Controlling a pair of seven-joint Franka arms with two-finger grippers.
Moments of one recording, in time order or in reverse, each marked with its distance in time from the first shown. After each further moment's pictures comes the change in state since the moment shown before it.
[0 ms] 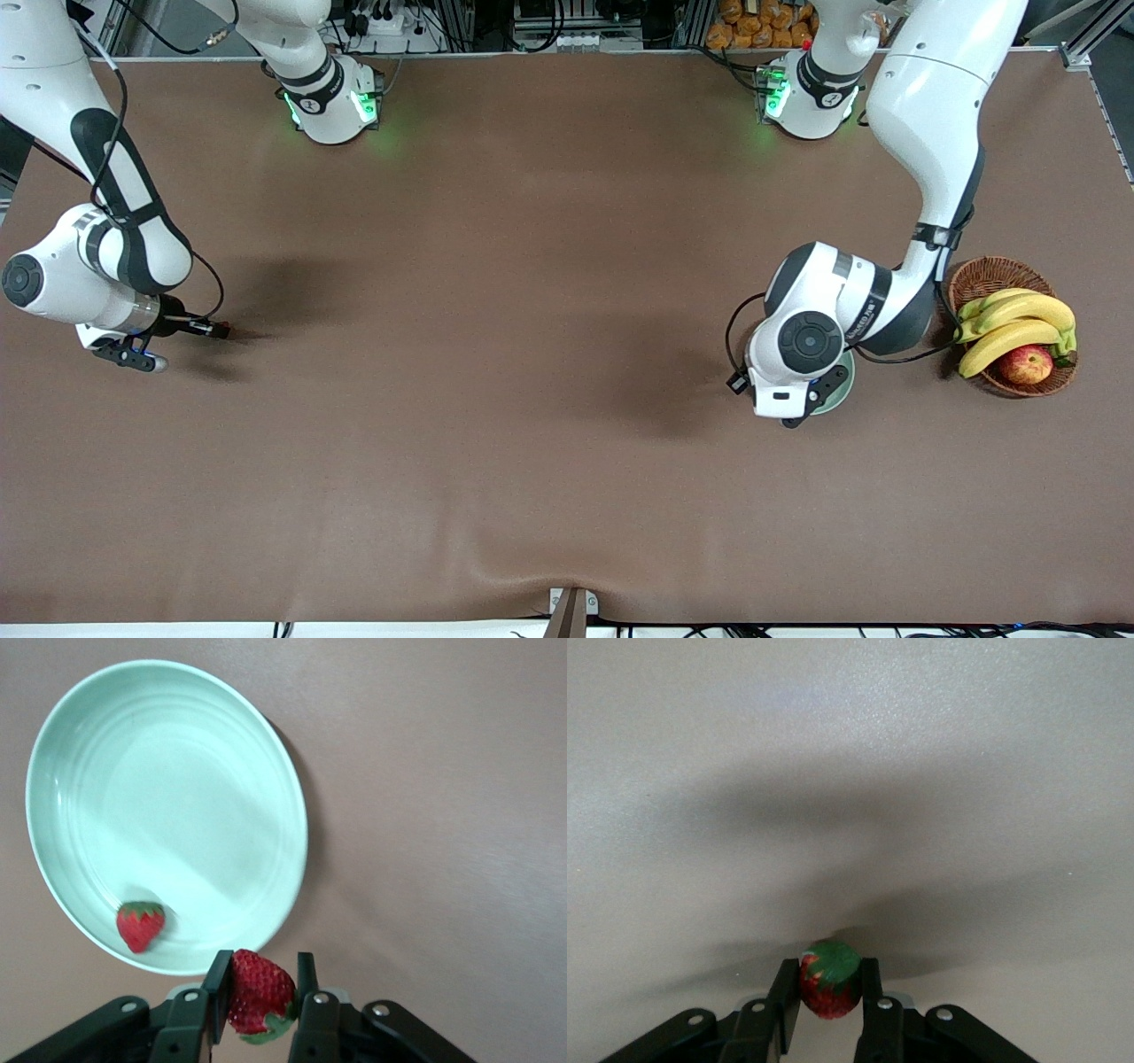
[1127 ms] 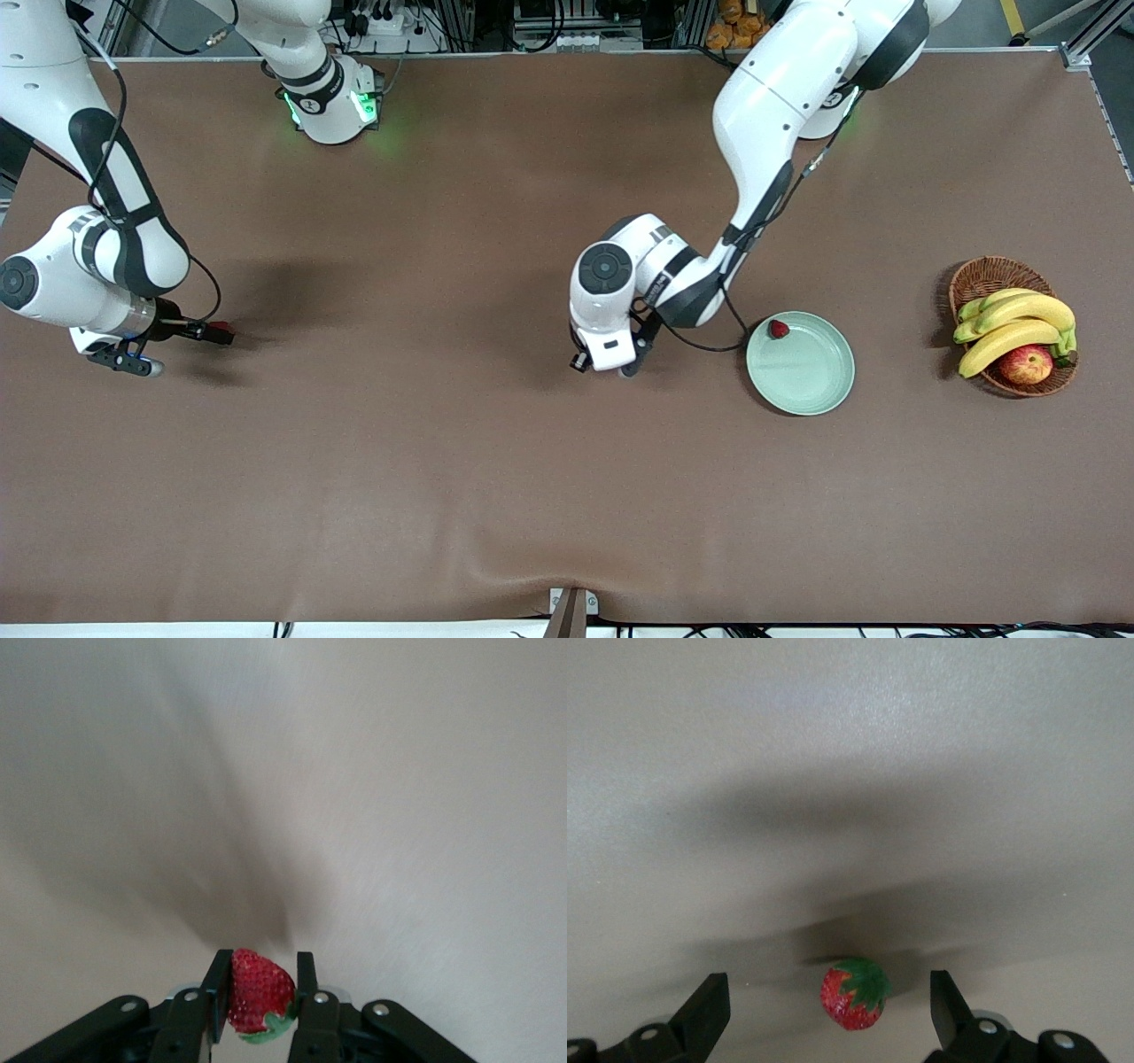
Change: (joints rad) left arm -0.380 0.203 0.029 0.190 0.000 0.268 -0.667; right arm 0.004 0.002 0.001 0.019 -0.003 -0.005 -0.006
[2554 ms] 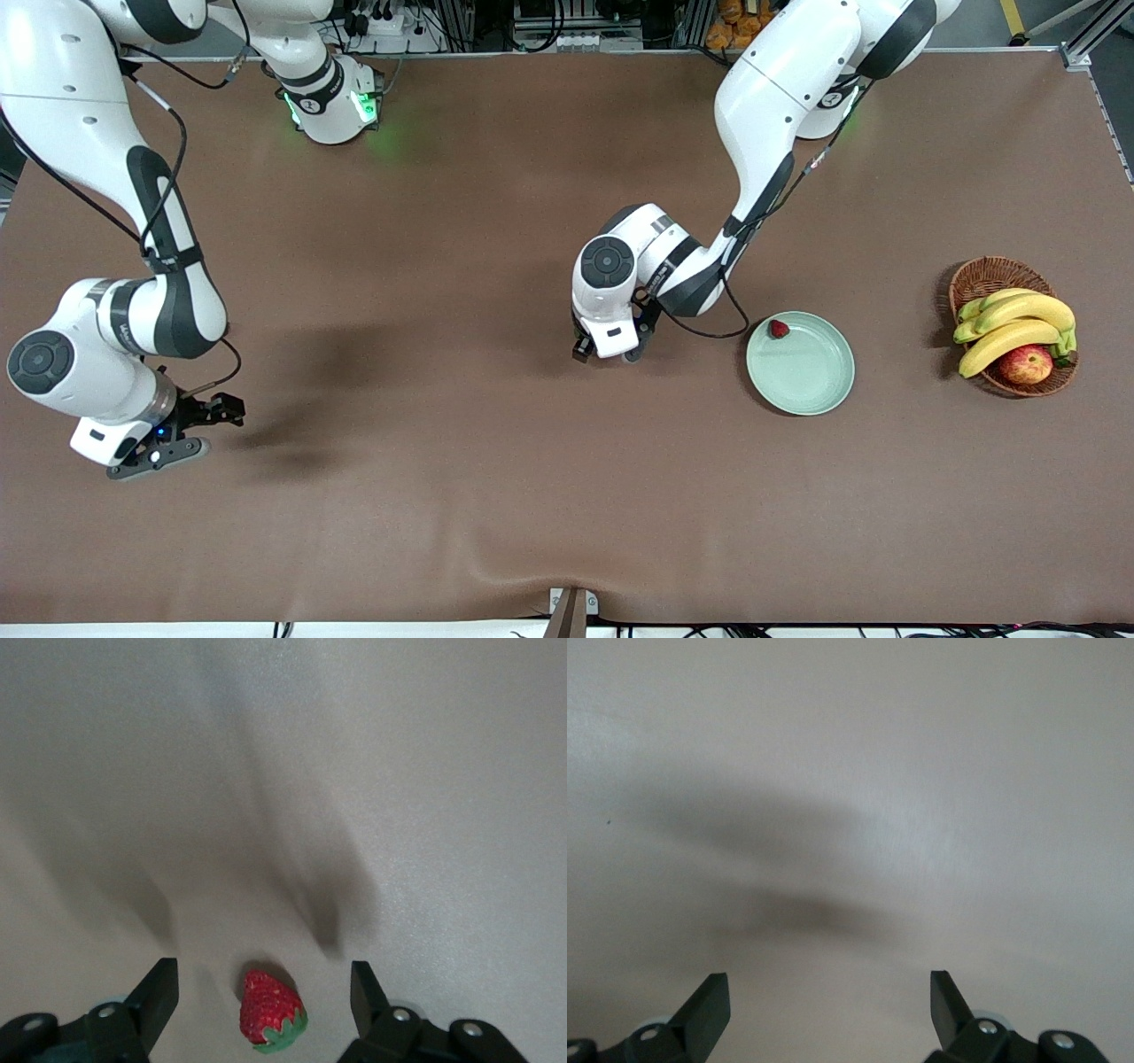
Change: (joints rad) left arm -0.024 -0.020 -0.016 -0.089 -0.054 0.023 -0.083; right arm 0.201 0.150 0.028 0.454 -0.166 -0.100 -0.210
